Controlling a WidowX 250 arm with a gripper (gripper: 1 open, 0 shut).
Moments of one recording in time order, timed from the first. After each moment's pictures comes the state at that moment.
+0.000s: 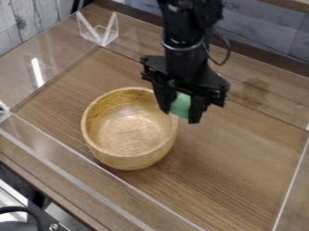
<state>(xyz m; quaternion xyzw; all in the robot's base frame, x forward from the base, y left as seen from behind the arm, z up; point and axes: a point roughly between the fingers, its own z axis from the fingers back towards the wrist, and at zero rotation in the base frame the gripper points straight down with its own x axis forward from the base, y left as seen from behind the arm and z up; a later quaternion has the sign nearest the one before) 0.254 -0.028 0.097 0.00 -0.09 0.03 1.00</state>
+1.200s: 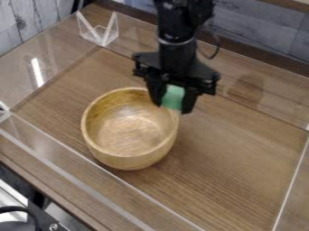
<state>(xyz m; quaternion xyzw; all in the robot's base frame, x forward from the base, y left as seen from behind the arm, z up) 0.267 -0.011 0.095 0.01 -0.08 0.10 0.99</state>
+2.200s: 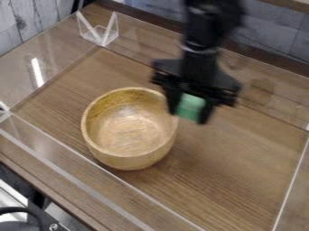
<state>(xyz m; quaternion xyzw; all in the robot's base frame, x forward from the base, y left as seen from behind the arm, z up) 0.255 -0.022 0.100 0.01 -0.08 0.08 0.99</state>
